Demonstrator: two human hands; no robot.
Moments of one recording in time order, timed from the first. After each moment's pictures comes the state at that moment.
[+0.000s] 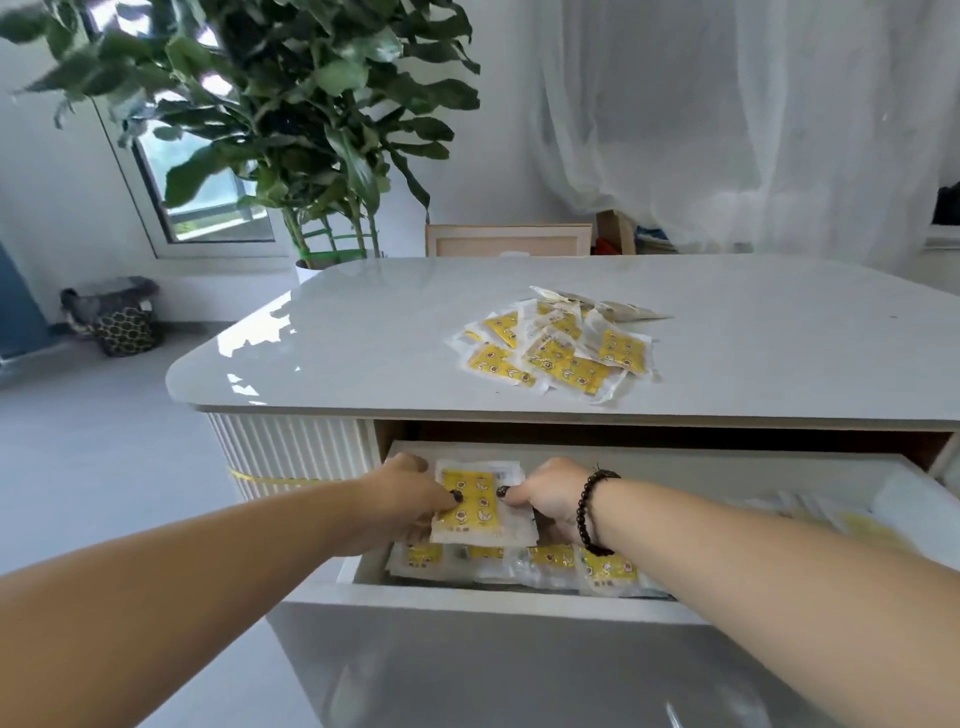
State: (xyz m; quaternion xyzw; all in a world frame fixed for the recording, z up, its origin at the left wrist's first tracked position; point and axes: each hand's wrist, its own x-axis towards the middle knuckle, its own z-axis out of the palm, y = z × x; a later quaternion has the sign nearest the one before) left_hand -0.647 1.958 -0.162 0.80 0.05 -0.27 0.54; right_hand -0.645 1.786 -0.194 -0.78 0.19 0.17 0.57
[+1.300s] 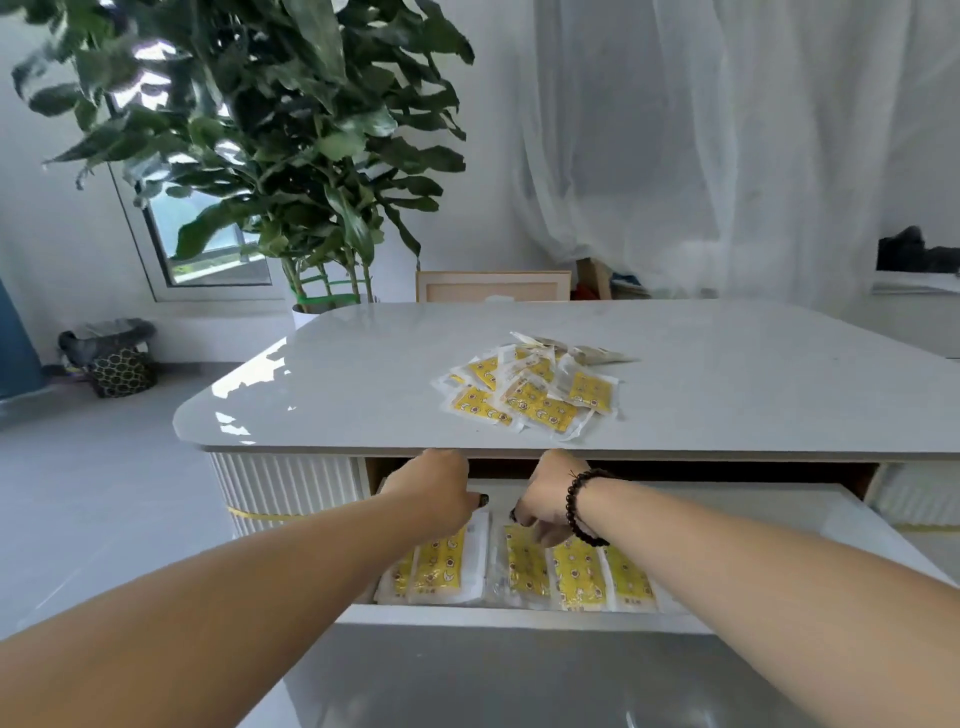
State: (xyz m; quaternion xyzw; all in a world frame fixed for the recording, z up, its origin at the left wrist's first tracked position) left_hand -0.645 1.915 -0.140 0.98 -0.14 -0.03 0.10; right_hand -0.663 1.767 -0.137 -0.90 0.15 0.16 0.36
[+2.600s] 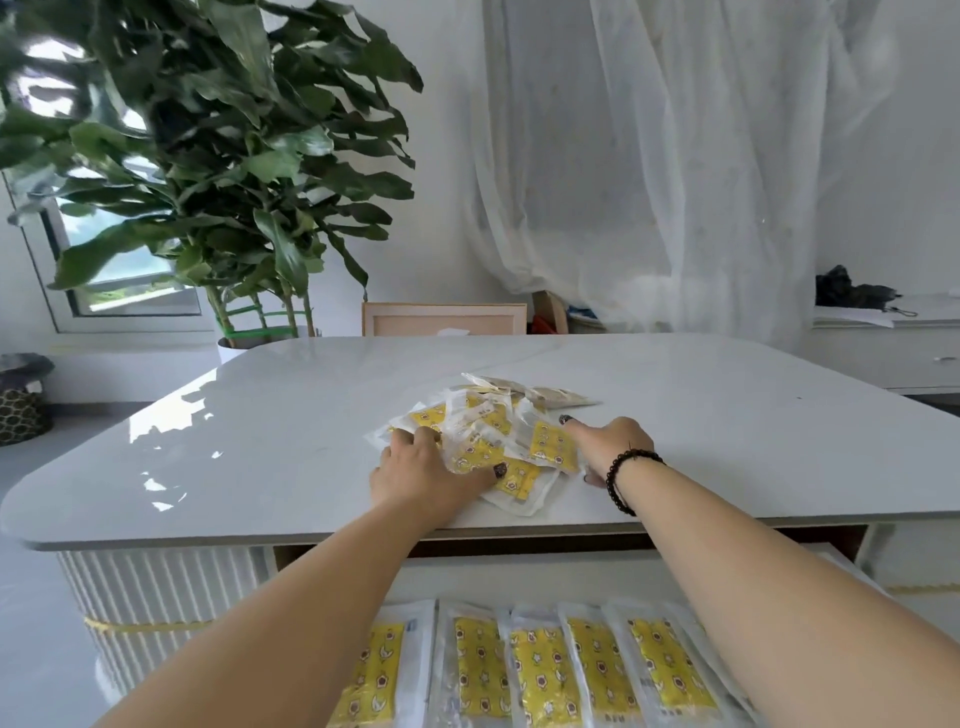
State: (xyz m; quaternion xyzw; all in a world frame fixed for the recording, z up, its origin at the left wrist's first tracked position) left_hand -0.543 1.842 -0.137 0.96 -0.06 0.08 0.26; right_hand -0.577 1.650 -0.110 -0.82 0.31 -0.15 0.45
